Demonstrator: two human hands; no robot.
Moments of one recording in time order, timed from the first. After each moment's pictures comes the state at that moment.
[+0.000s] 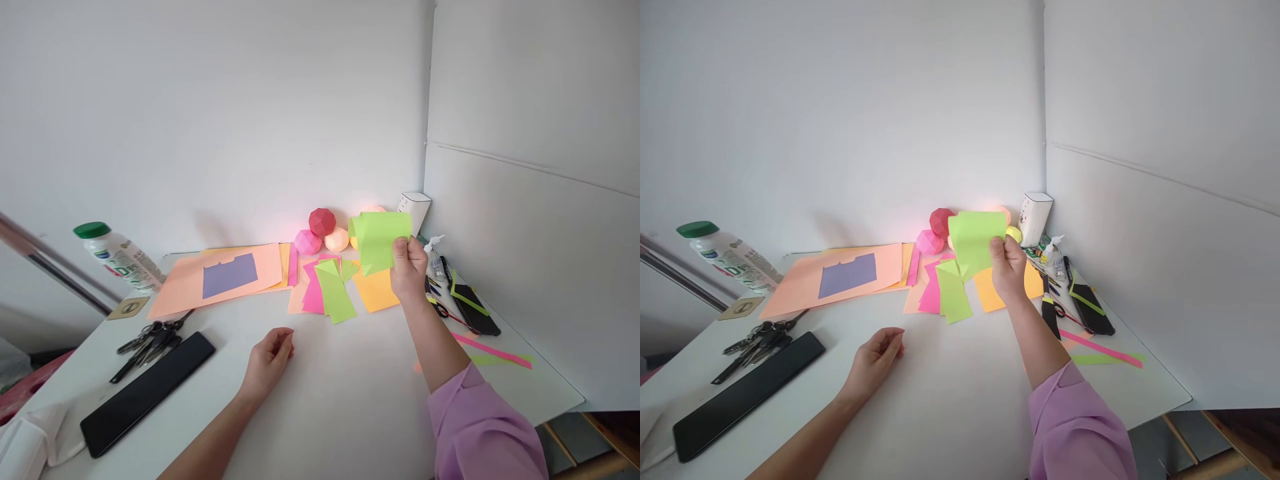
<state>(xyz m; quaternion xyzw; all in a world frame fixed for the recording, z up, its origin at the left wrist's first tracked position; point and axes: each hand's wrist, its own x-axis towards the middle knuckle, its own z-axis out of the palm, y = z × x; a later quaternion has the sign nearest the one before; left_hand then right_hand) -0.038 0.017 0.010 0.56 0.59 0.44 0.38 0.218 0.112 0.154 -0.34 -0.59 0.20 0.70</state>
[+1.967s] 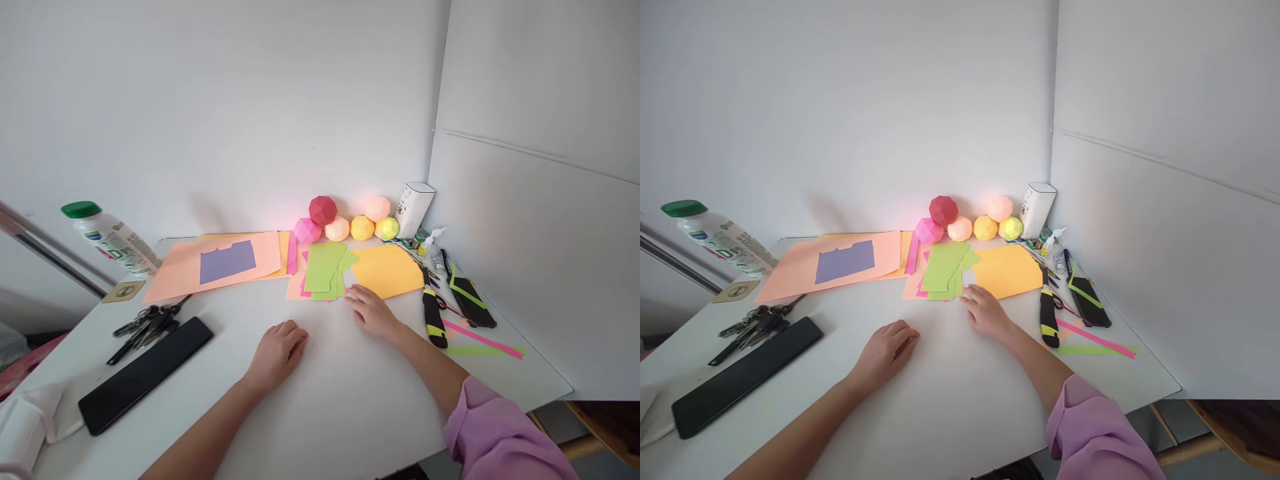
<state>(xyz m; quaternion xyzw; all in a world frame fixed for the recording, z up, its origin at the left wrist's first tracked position) -0.036 0.017 0.003 0.83 0.49 0.26 0.09 0.233 0.088 0.022 -0.39 -0.91 0.00 0.16</state>
